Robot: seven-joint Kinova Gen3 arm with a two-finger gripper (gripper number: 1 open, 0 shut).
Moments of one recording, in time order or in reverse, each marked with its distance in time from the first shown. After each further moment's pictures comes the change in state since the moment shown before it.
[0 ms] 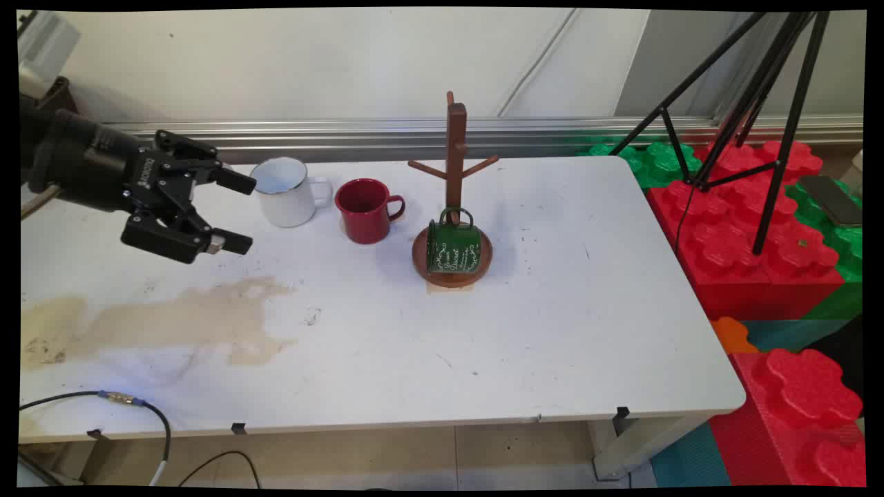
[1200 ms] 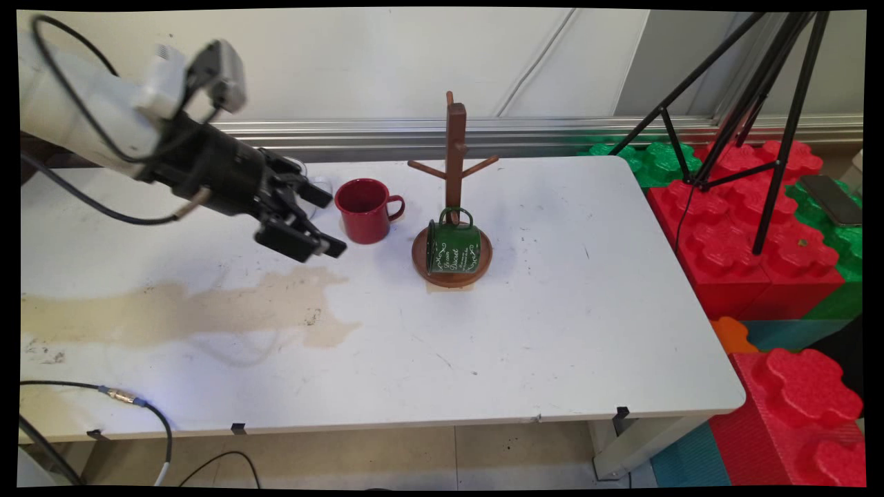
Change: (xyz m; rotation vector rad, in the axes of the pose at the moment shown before) arm 0.054 -0.004 0.099 0.045 -0.146 -0.117
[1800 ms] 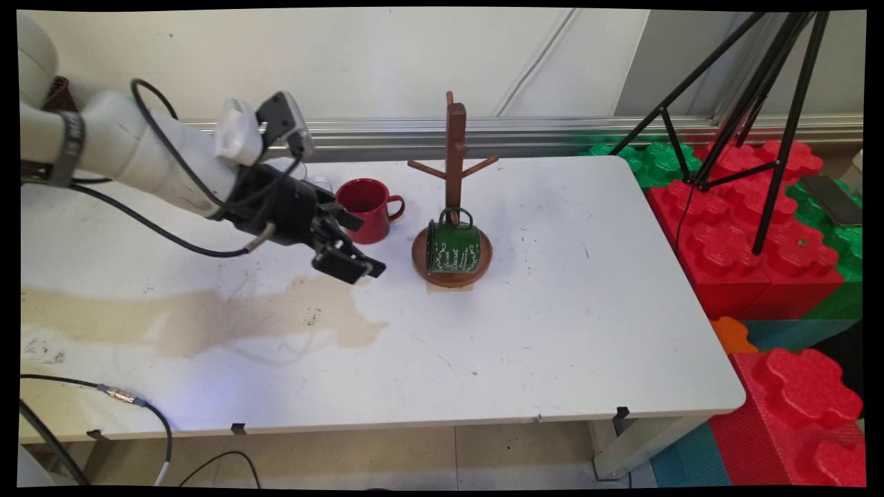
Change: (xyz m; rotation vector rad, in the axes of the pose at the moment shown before) arm -0.003 0.013 0.063 0.044 -0.014 -0.060
